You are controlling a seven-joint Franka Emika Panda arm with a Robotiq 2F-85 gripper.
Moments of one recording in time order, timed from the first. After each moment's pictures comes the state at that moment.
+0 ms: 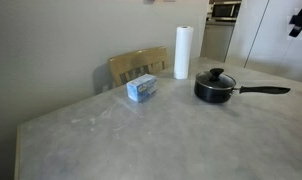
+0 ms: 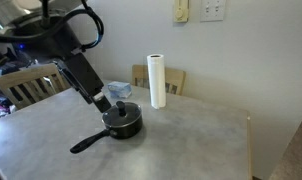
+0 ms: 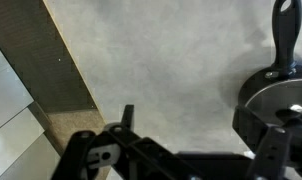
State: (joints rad) arm -0.32 -0.35 -0.13 -2.57 -0.39 2.48 0.07
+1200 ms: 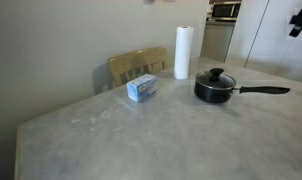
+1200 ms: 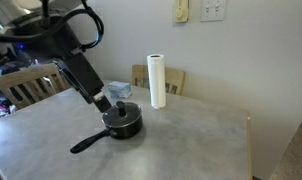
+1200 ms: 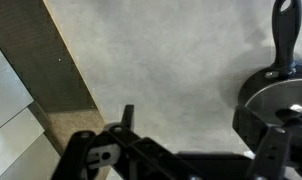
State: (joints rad) arm -0.32 -0.35 -0.13 -2.57 -0.39 2.48 0.07
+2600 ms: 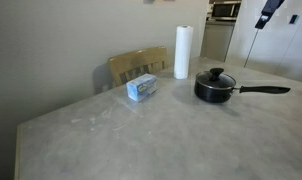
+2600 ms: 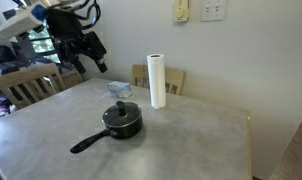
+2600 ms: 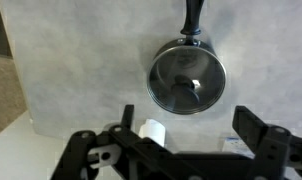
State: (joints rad) arm -0.07 -0.25 -0.11 -2.39 -0.16 2.41 -0.25
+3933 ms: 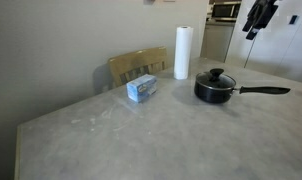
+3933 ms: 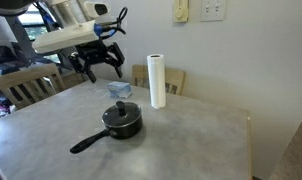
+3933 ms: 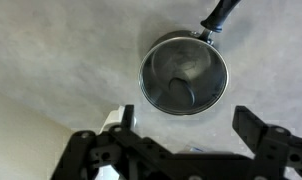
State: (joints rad) arm -0.03 -0.10 -0.19 -2.33 -0.01 2.50 -0.75
